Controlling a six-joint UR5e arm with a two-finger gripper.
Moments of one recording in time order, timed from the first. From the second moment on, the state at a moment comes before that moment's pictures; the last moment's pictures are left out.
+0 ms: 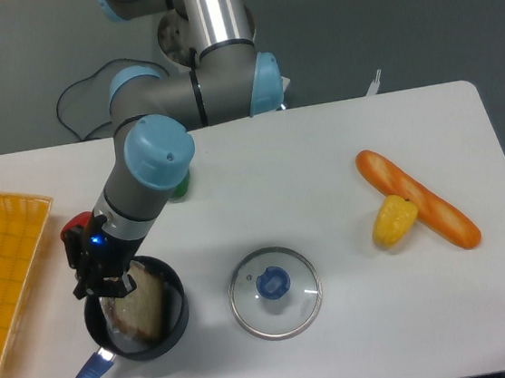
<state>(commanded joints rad) 2.19 -1.96 -1.53 -1.02 0.95 0.90</state>
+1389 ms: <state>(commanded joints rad) 2.17 -1.97 -1.56 -1.01 1.02 0.93</state>
